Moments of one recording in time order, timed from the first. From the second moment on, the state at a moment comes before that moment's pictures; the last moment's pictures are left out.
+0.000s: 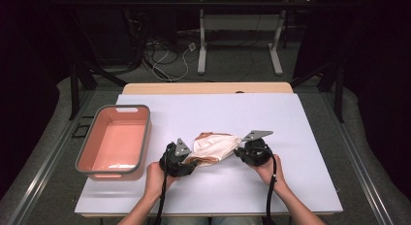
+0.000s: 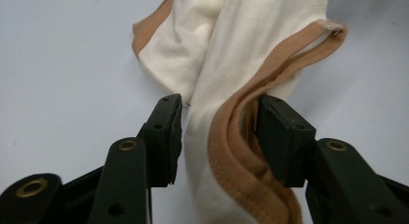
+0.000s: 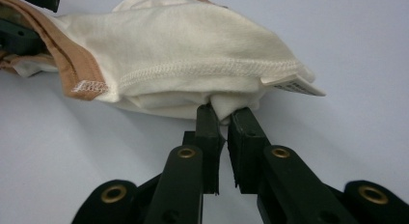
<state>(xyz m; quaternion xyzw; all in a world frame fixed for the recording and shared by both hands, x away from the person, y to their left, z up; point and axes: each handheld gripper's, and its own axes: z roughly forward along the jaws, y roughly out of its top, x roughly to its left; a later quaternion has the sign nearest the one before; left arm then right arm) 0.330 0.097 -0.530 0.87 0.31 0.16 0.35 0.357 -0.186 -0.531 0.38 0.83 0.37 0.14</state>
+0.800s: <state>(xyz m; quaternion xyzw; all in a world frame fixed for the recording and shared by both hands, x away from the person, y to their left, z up) 0.333 0.099 -0.530 0.86 0.32 0.20 0.34 0.355 -0.185 -0.530 0.38 0.84 0.37 0.15</state>
